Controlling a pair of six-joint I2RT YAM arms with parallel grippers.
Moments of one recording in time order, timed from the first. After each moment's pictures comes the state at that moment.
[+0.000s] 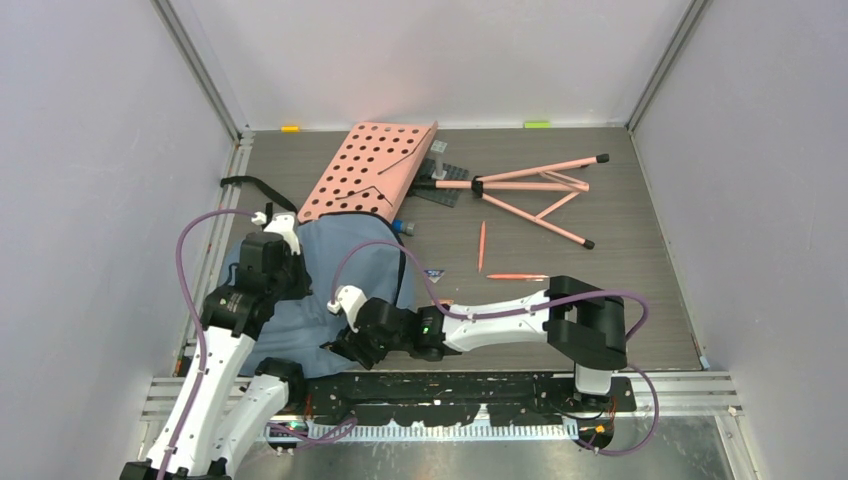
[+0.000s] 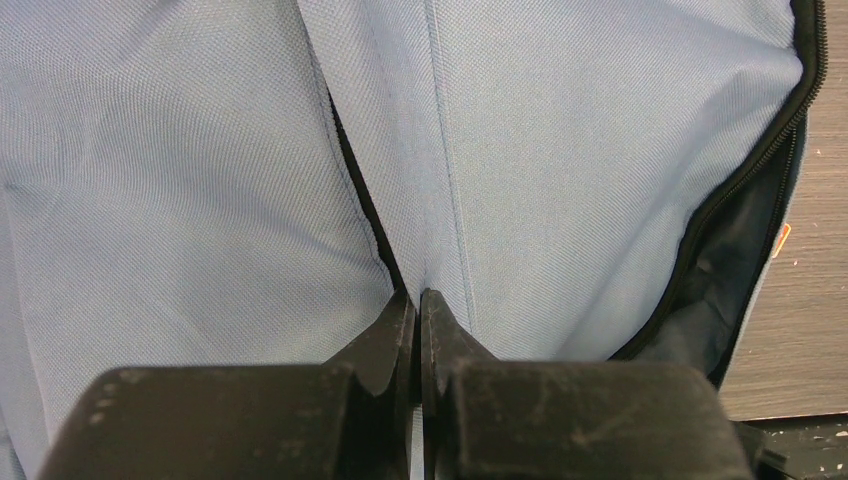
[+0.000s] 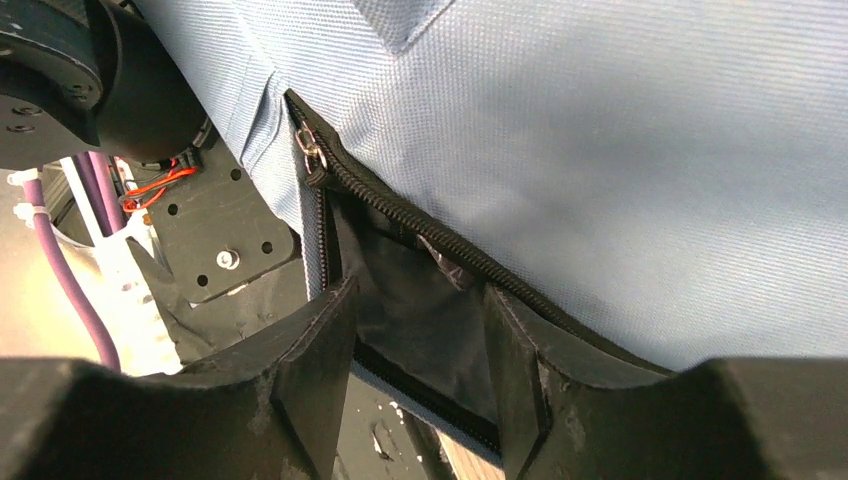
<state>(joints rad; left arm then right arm) -0.21 0.70 0.79 -0.85 -0.04 -0.23 1.39 1.80 1.13 0.01 0.10 0.30</state>
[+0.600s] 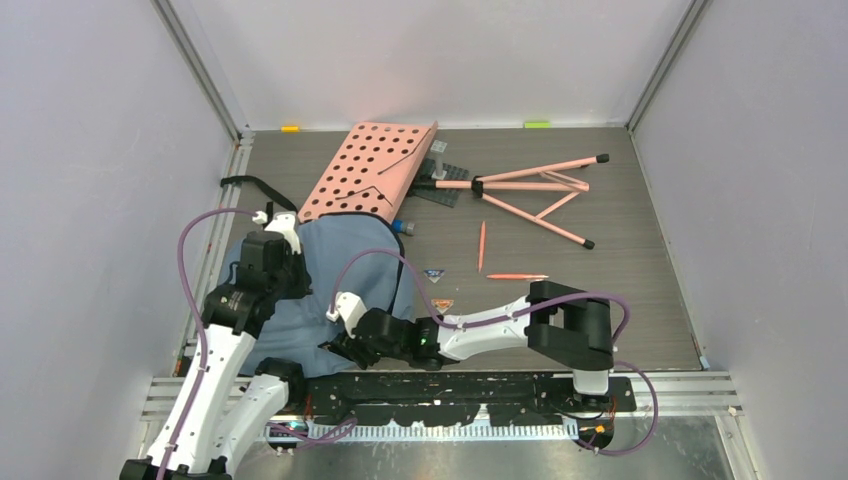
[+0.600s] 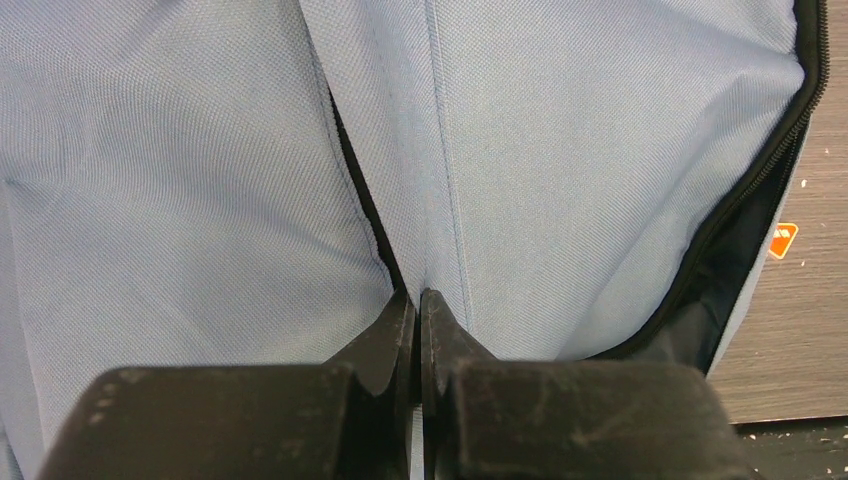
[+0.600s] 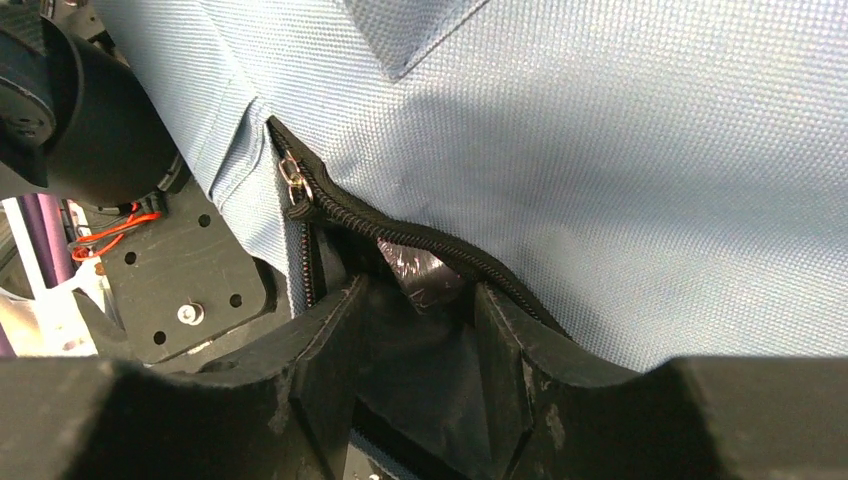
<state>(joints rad) -0.21 0.71 0.79 -0.84 -0.04 -0.23 1.41 1.87 1.09 0.21 0.18 0.24</state>
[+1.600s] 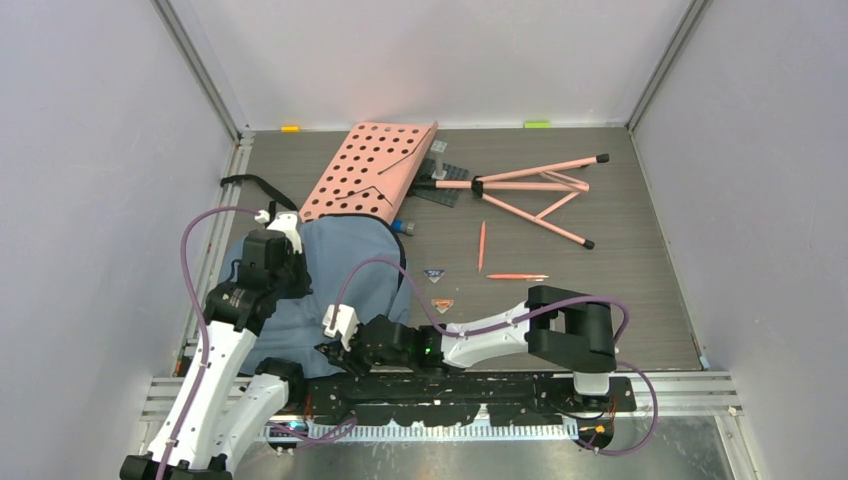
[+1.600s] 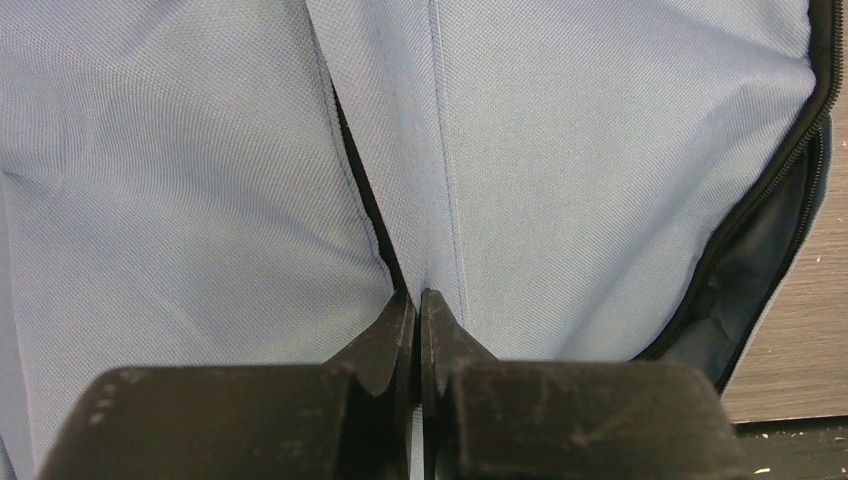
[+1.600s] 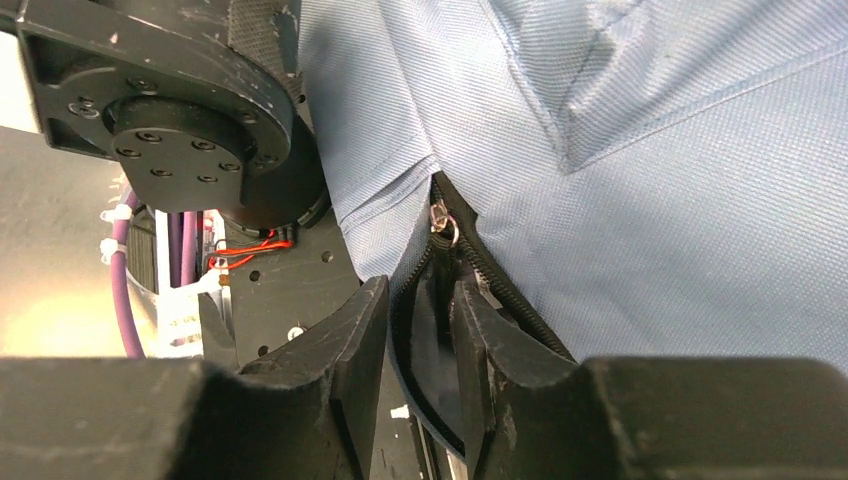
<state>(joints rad) -0.21 0.73 0.79 -0.84 -0.05 -0.21 1.44 1.86 1.01 0.48 0.06 0.15</state>
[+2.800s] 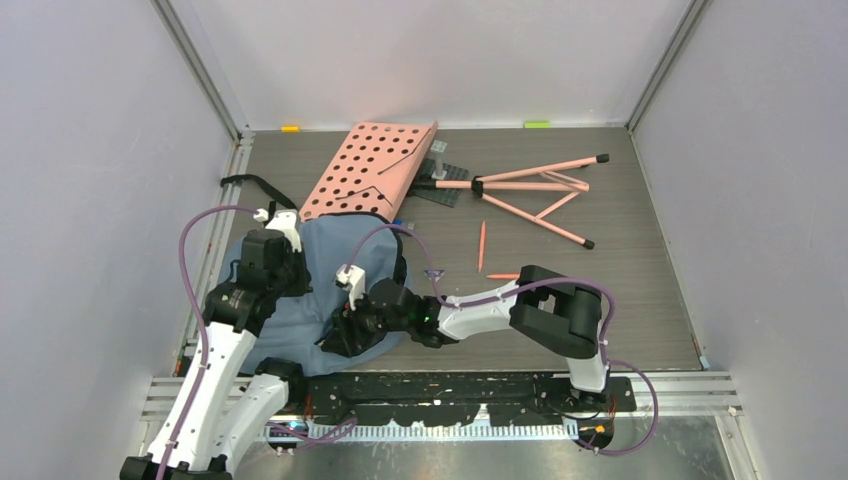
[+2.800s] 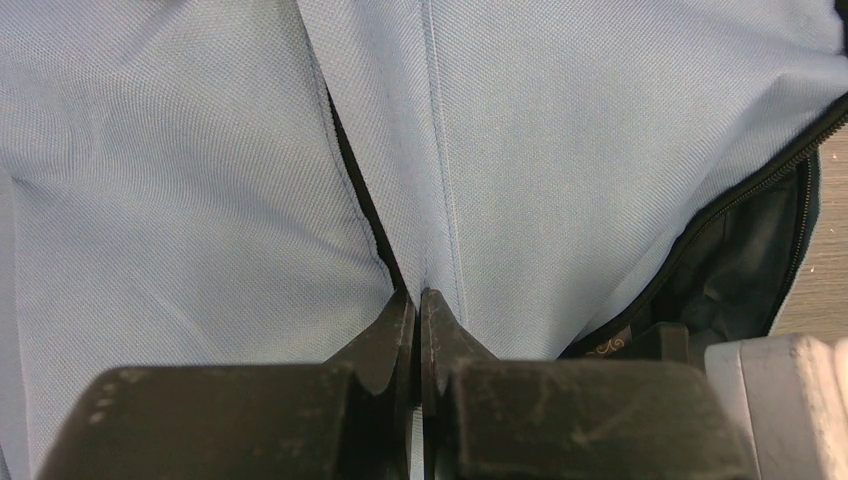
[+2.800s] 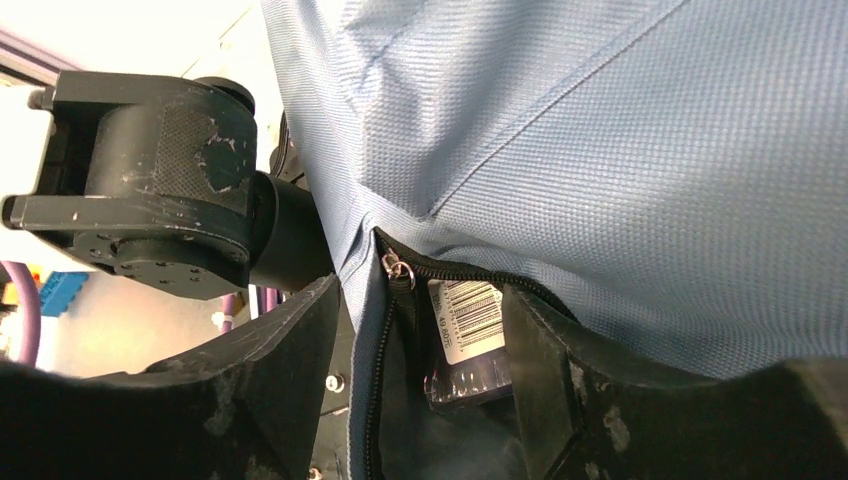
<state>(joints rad) -0.21 0.72 0.79 -0.82 -0.05 -0.21 1.26 1.94 1.05 0.57 -0.21 0.48</state>
